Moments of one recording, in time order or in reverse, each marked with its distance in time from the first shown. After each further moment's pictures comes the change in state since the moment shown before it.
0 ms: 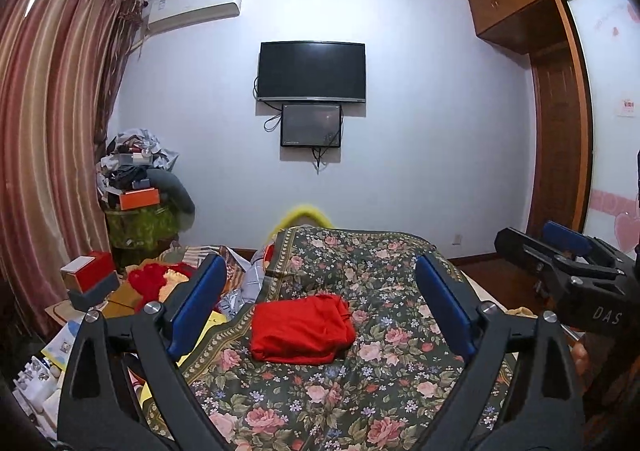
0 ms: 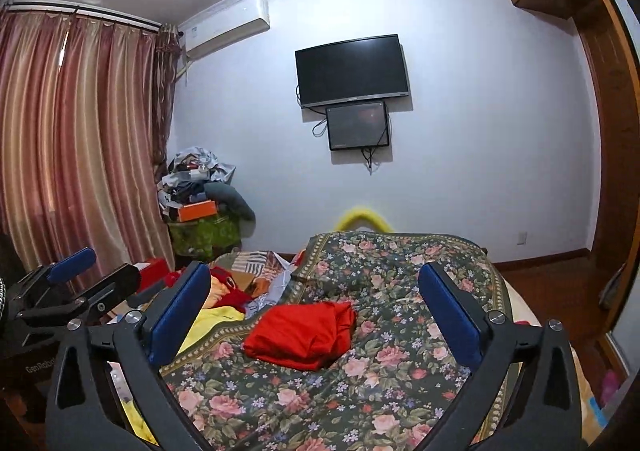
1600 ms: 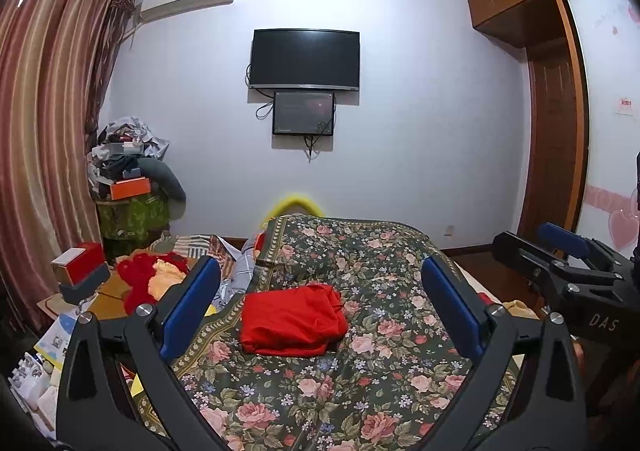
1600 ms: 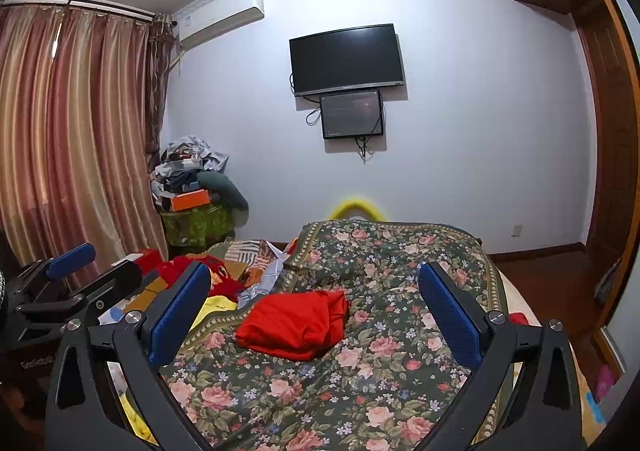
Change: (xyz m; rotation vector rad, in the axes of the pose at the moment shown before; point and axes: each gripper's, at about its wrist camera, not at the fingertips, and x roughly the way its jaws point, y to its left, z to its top) left arm 0.013 0.003 -0.002 -0.001 0.044 -0.032; right arm -0.005 -0.009 -0.007 0.005 0.044 -0.022
